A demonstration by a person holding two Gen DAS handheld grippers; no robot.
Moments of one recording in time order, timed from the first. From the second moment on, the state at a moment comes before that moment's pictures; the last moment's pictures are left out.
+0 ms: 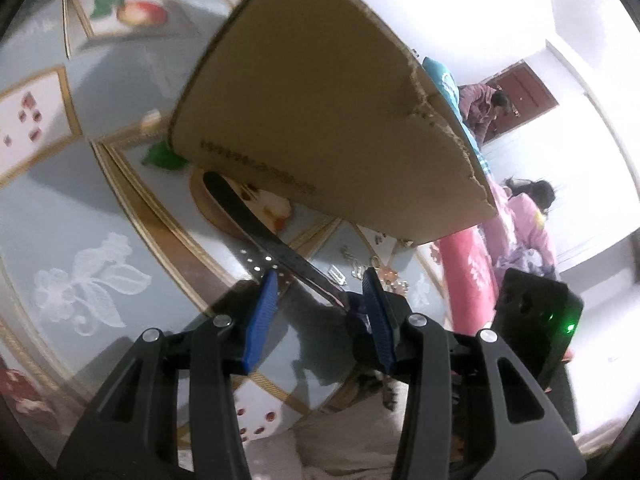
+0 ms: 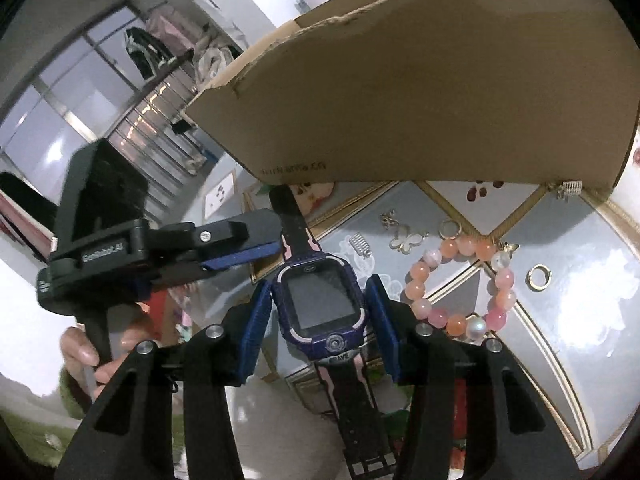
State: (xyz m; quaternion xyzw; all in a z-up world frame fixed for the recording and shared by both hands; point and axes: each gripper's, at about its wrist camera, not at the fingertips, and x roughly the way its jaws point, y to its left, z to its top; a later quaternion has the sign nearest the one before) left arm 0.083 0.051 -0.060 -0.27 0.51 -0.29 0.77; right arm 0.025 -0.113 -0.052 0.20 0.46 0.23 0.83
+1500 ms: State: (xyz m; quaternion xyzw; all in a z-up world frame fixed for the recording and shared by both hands) left arm 0.048 0.026 -0.047 0.03 0.44 -0.17 0.88; right arm -0.067 -0.172 -0.055 0.29 0.49 0.17 0.81
